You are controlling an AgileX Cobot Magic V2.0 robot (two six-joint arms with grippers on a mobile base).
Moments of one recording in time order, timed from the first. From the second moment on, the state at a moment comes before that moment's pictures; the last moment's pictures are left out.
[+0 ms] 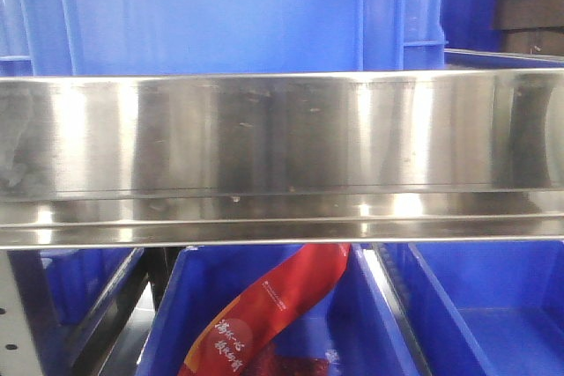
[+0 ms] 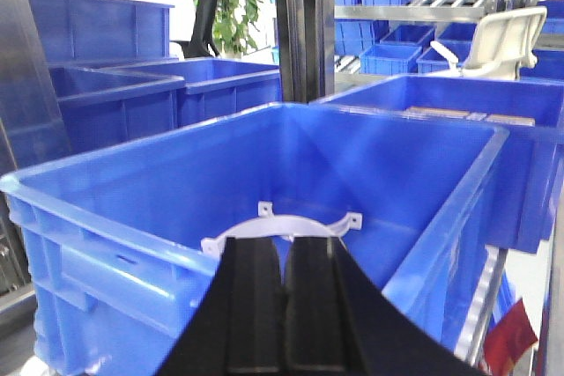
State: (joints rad) left arm -0.37 0.50 -0.62 0.00 0.23 -0.08; right arm 0.62 0.84 -0.83 0.00 0.11 0.11
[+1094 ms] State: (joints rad) left arm -0.37 0.50 -0.62 0.00 0.23 -0.08; right arm 0.39 0.59 -0.50 0.03 -0.04 -0.03
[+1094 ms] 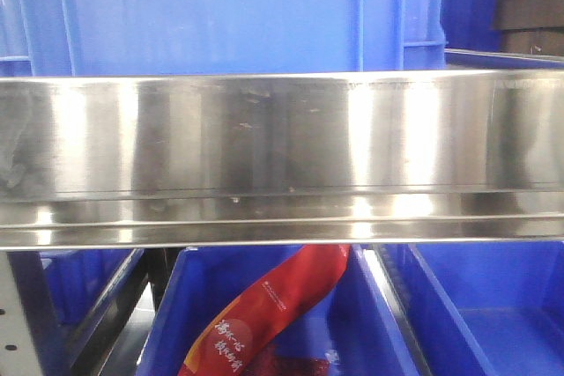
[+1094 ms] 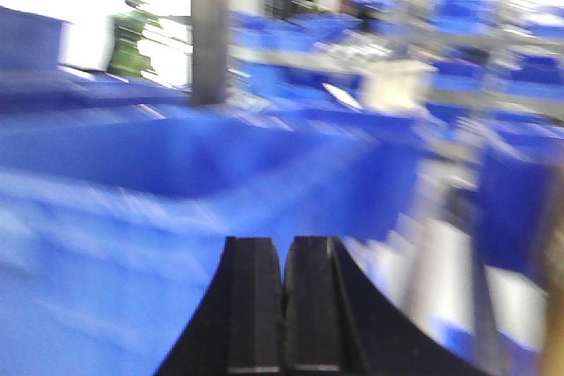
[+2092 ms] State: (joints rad) left arm -0.37 0.50 -0.62 0.00 0.23 -0.08; right arm 0.09 0.01 0.00 0.08 0.01 -0.04
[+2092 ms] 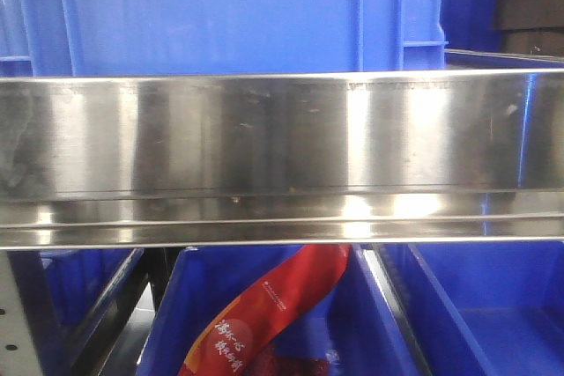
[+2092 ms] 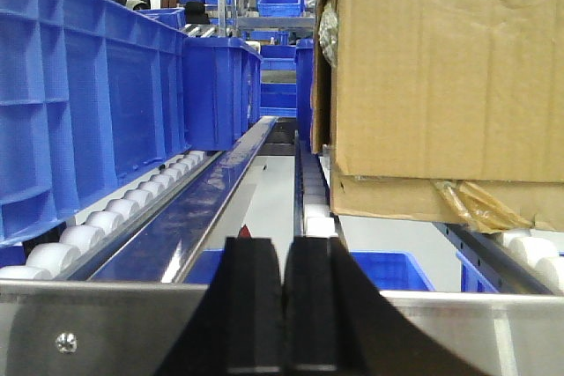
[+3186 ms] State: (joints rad) left arm -0.37 0.47 -0.57 0.08 0.23 -0.08; right arm 0.09 0.00 0.00 0.08 0.02 -0.04
